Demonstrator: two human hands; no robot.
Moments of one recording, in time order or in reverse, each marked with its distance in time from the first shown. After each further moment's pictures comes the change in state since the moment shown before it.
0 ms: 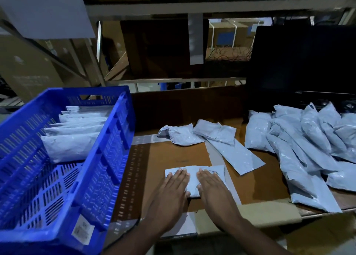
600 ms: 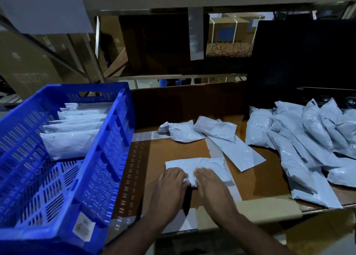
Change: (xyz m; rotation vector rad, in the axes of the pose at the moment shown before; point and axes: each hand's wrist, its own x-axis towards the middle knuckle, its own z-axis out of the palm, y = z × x) left_hand 0.004 0.009 -0.023 -0.238 0.179 -0.114; right_hand 0.005 -0.004 0.005 0.060 0.077 -0.038
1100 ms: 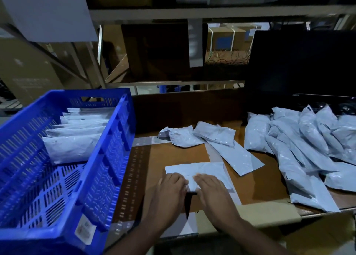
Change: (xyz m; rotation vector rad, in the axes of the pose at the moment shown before) left_hand -0.001 0.005 -0.013 0.009 -0.048 -0.035; right_hand -0.012 -0.010 -0.025 0.047 -0.060 0.026
